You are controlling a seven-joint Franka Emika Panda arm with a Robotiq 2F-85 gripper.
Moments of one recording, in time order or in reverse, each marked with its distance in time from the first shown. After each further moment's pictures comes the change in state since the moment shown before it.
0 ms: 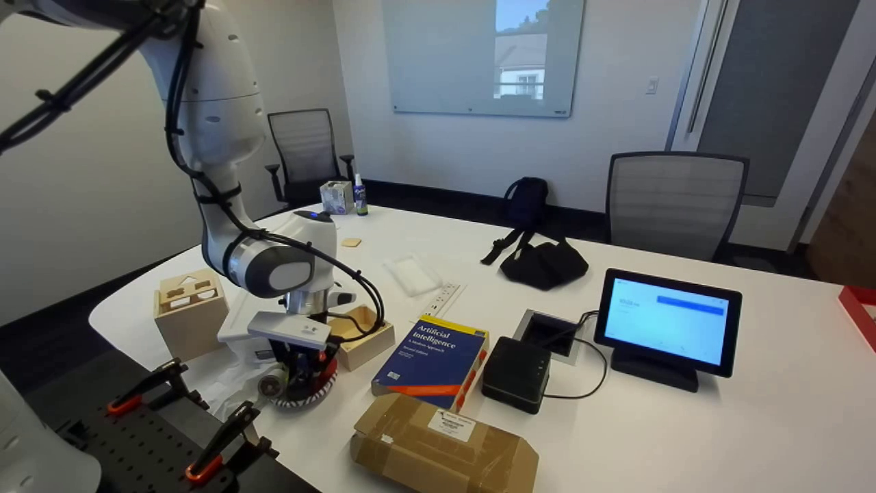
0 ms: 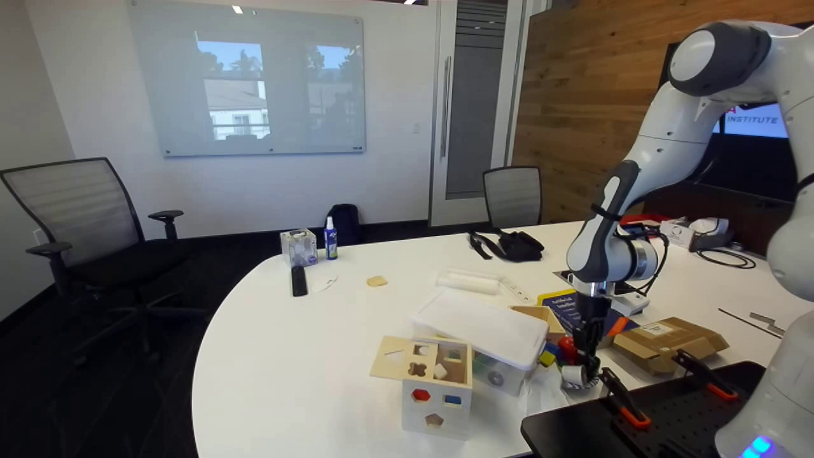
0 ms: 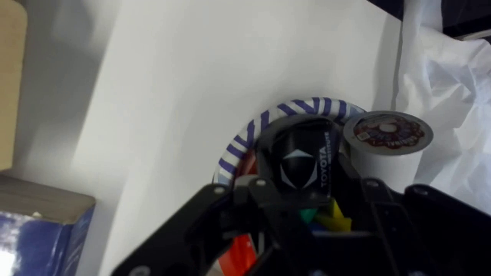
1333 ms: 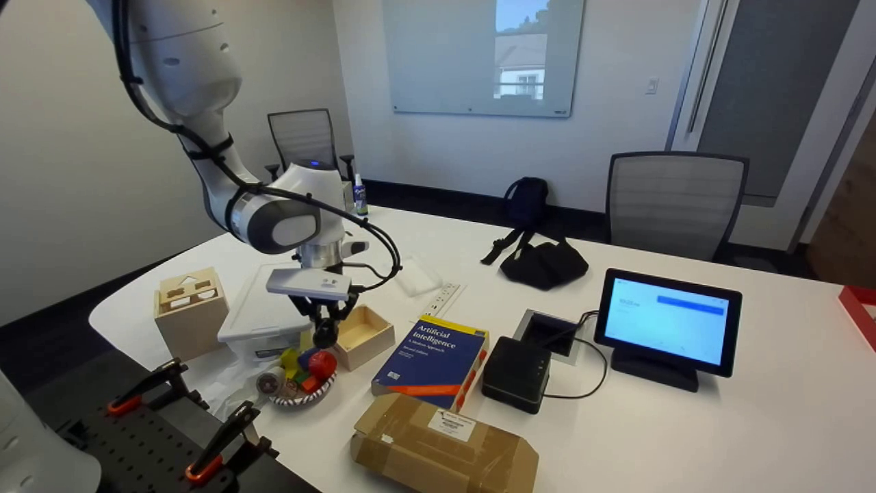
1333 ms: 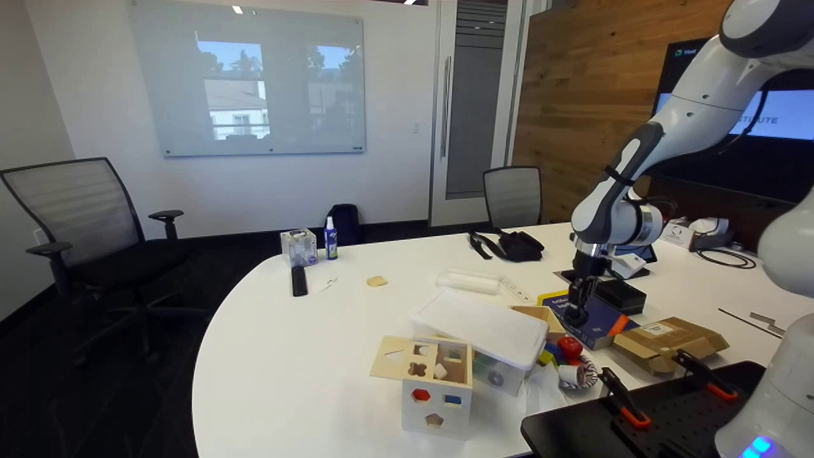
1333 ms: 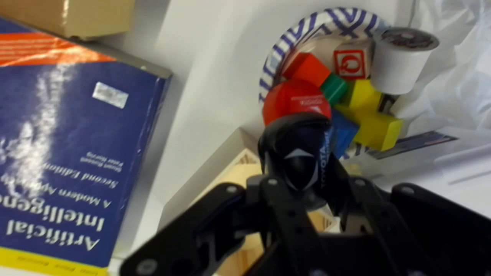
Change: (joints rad) arm -0.166 -0.209 0.140 -0.014 0.019 -0.007 -0.111
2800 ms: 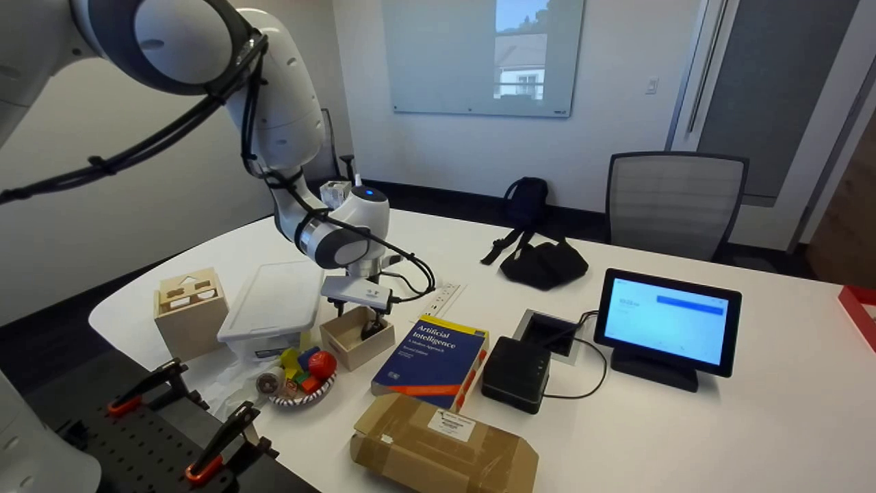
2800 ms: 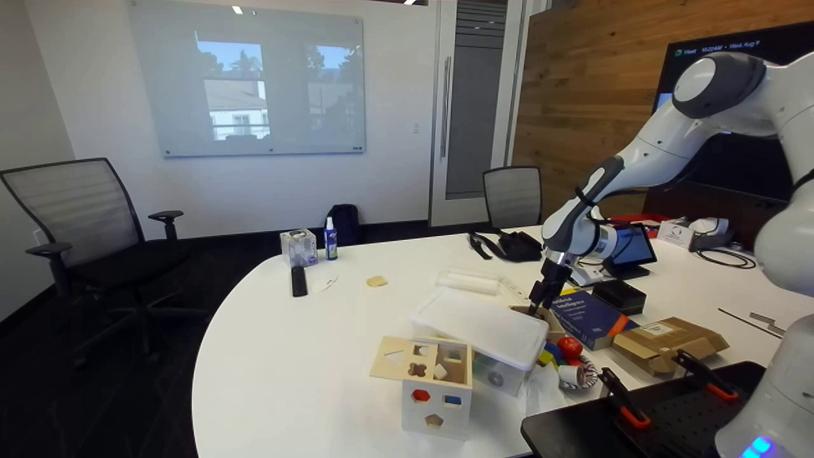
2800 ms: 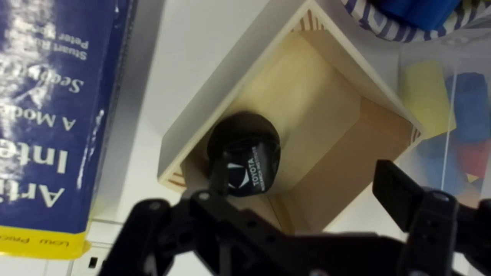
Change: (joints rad) arm -0.069 0.392 0.094 0.417 0.000 -0.033 0.001
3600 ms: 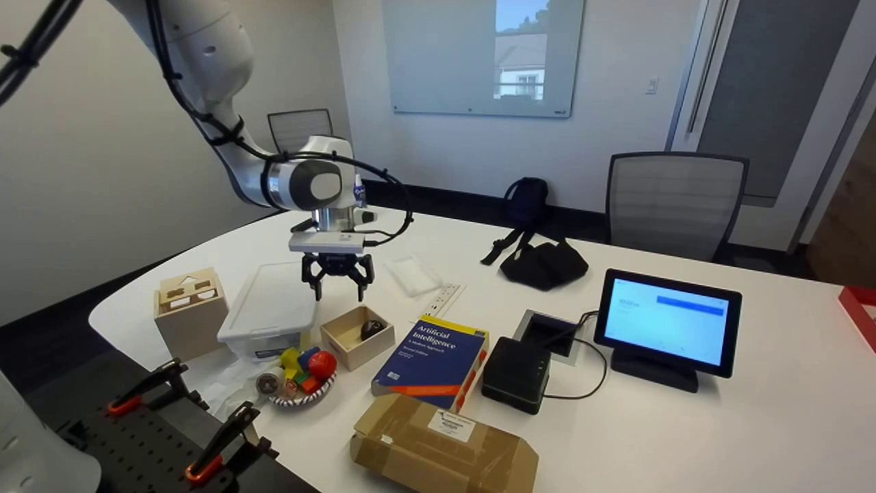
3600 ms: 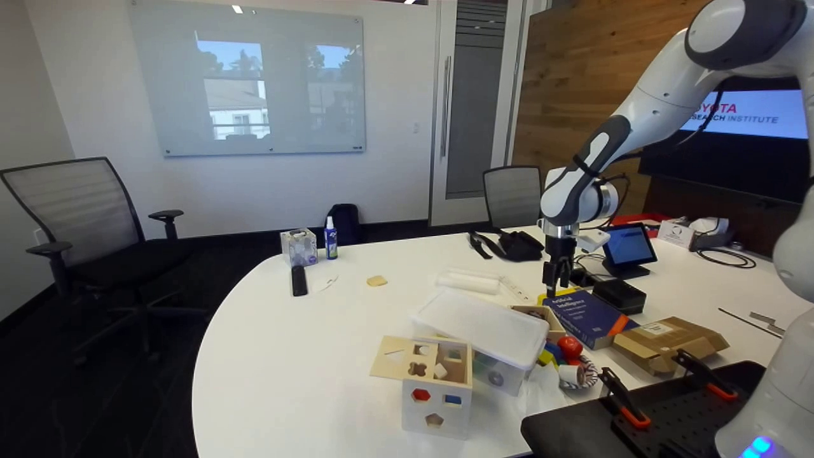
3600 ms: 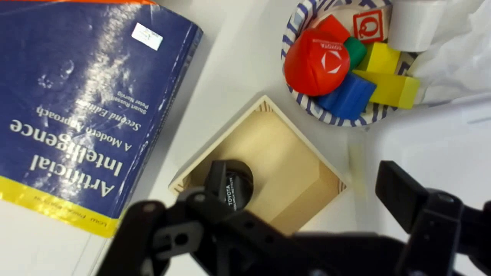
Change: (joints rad) arm 0.324 -0.337 -0.236 -0.148 -0.150 -0.276 0.195
